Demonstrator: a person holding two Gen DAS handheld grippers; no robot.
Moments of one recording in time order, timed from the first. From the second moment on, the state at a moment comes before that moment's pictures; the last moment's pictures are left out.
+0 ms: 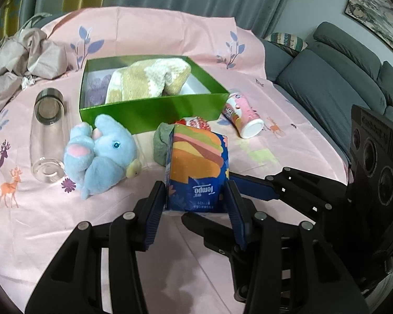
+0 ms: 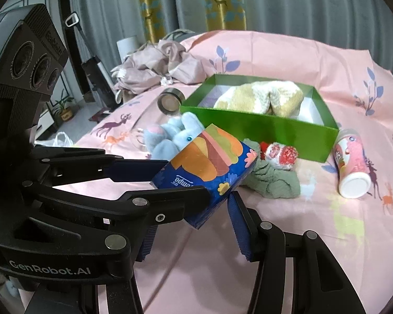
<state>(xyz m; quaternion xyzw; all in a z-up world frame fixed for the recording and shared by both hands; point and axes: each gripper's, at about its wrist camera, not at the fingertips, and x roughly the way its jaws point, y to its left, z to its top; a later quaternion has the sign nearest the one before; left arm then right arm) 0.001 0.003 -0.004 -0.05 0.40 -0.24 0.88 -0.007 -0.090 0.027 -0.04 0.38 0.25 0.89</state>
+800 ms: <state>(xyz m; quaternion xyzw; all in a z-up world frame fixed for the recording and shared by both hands) -0.001 0.001 0.040 -0.03 0.35 -0.24 0.90 -0.017 -0.091 0.070 -0.06 0.32 0.25 0.91</state>
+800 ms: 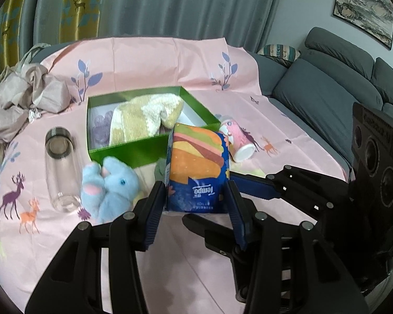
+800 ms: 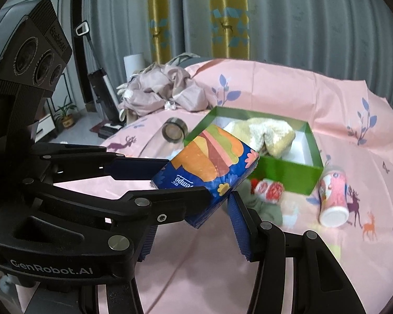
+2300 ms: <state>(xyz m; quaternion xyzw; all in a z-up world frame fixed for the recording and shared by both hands) 0.185 -0.003 0.039 -0.02 0.36 -0.23 0.90 0.158 -0.092 0.064 -0.04 0.30 0.23 0.92</state>
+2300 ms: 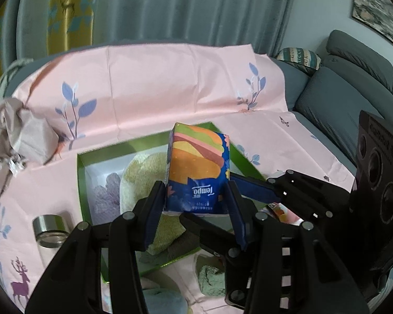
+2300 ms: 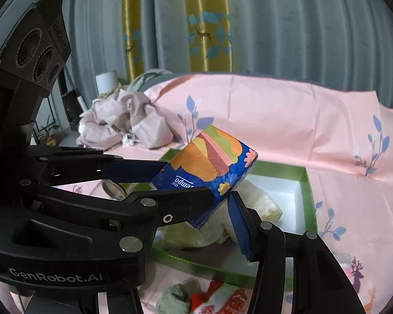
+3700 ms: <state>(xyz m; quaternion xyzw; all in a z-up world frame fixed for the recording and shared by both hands) 0.227 -0.003 -0.011 -0.05 0.43 -0.20 0.88 0.197 -0.087 0.012 -0.03 0.38 0.22 0.90</state>
